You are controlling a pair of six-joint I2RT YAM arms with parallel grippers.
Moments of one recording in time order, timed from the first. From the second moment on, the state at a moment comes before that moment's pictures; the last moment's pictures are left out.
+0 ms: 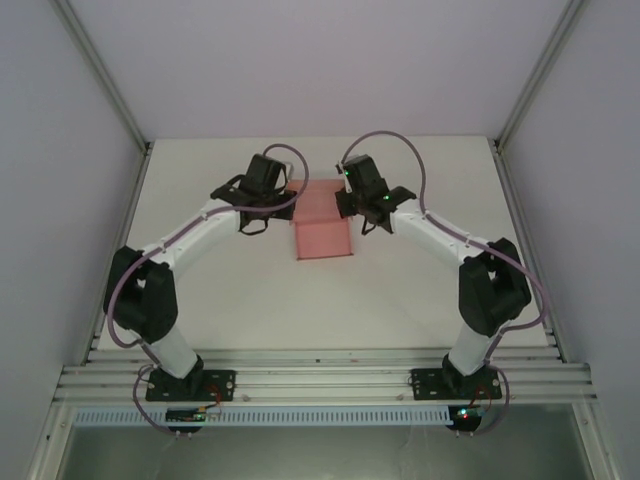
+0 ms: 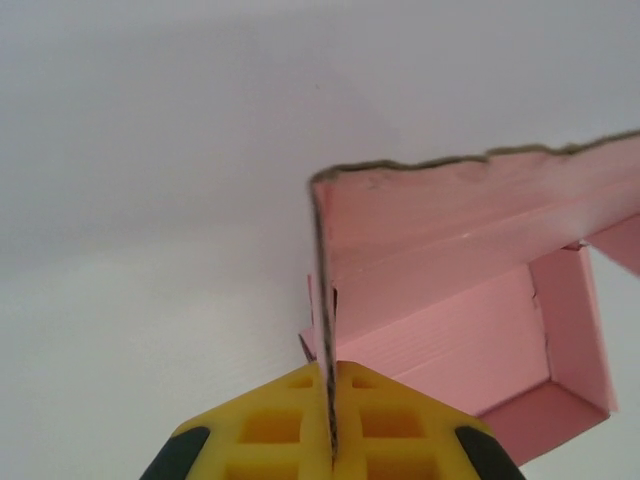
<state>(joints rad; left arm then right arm) -0.53 1.66 1.33 -0.48 0.00 -0.32 0.59 1.72 1.35 -0.36 0.21 0.18</state>
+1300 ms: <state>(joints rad) -0.70 1.25 0.63 -0.04 -0.05 -0.51 0.92 1.68 0.66 0.59 0.72 0.37</state>
